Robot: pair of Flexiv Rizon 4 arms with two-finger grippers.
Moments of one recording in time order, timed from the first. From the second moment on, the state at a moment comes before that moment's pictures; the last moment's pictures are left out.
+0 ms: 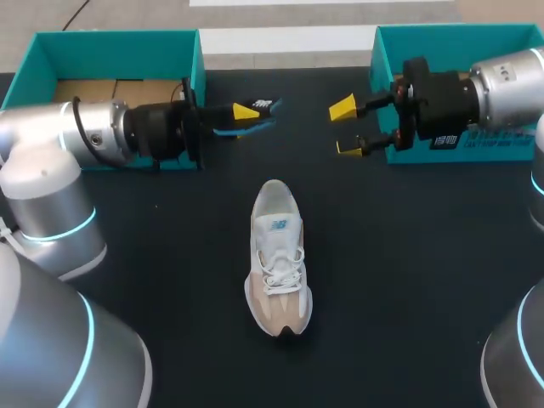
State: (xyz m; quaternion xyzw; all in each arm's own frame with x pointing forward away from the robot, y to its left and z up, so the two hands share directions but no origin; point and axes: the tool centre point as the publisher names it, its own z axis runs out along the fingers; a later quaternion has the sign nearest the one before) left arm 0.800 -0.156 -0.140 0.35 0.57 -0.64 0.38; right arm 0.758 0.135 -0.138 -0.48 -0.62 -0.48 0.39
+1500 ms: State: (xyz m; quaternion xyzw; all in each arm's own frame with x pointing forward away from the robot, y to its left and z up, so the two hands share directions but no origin) left arm 0.815 -0.176 -0.161 0.48 0.49 -0.46 0.57; right arm 0.755 0.146 -0.140 -0.46 -0.63 -0.48 0.39
